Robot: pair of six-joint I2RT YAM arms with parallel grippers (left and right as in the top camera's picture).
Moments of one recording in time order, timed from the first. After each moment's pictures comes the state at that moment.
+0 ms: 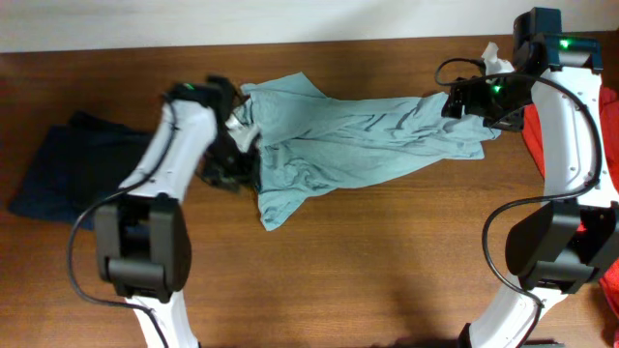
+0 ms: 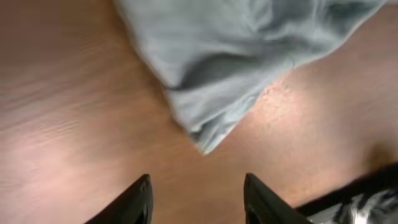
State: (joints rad) left arm -0.21 2.05 1.64 -1.32 0.29 0.03; right arm -0.16 2.00 2.01 -1.37 -0.26 0.03
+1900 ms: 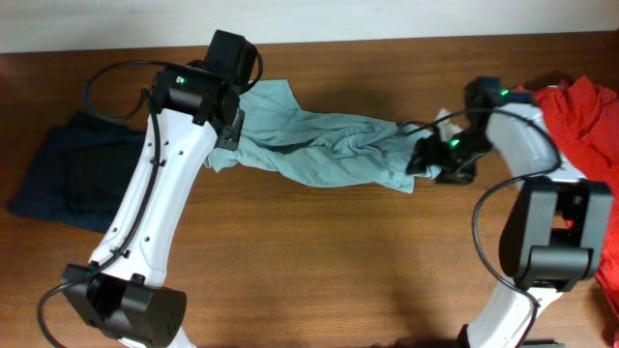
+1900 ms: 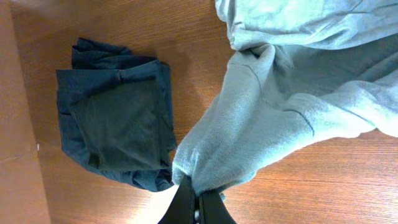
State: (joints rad) left arm -0.33 1.83 1.95 -1.42 -0.45 -0.09; right arm -0.09 2.00 1.48 -1.11 -0.42 0.03
